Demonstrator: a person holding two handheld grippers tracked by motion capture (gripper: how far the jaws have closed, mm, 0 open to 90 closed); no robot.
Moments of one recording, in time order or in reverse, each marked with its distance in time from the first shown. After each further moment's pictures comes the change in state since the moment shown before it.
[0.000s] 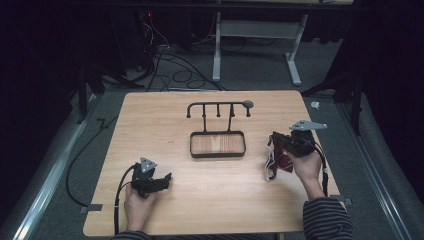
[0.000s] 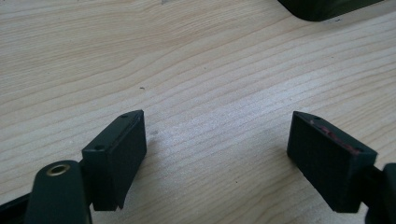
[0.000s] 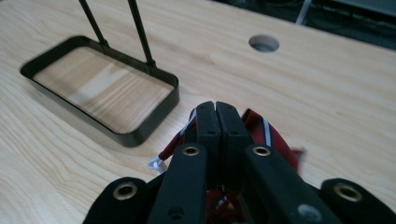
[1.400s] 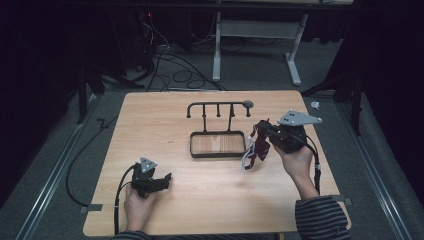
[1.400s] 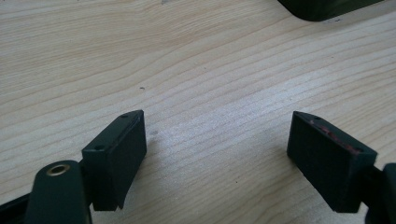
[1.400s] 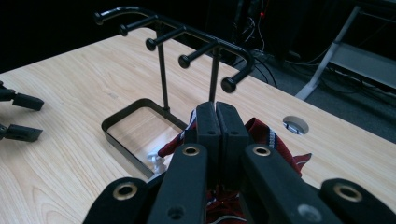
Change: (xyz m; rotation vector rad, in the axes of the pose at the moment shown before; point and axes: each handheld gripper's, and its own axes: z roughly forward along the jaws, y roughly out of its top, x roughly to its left) left arm 0.000 0.000 0.000 -0.001 0.000 -0.001; right arm 0.064 0.060 -0.034 -0.152 0.066 -0.141
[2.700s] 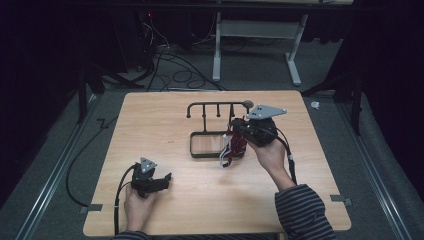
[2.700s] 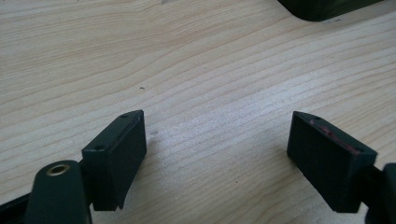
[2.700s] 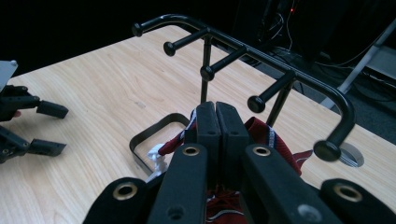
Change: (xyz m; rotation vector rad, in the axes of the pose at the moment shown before) left arm 0.000 0.000 0.000 0.000 0.000 0.000; right arm 0.036 0.028 0.053 0.035 0.082 -0.044
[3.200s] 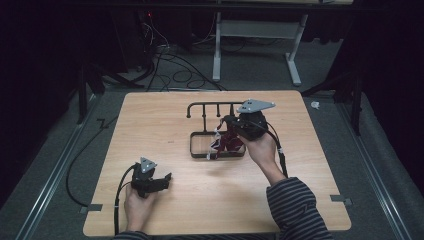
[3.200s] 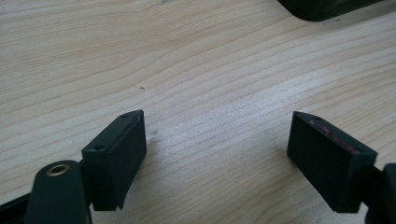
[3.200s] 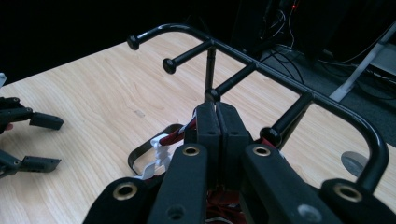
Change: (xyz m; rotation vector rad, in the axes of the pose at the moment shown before) left arm 0.000 0.000 0.000 0.000 0.000 0.000; right arm 0.002 0.015 0.023 0.014 0.002 0.007
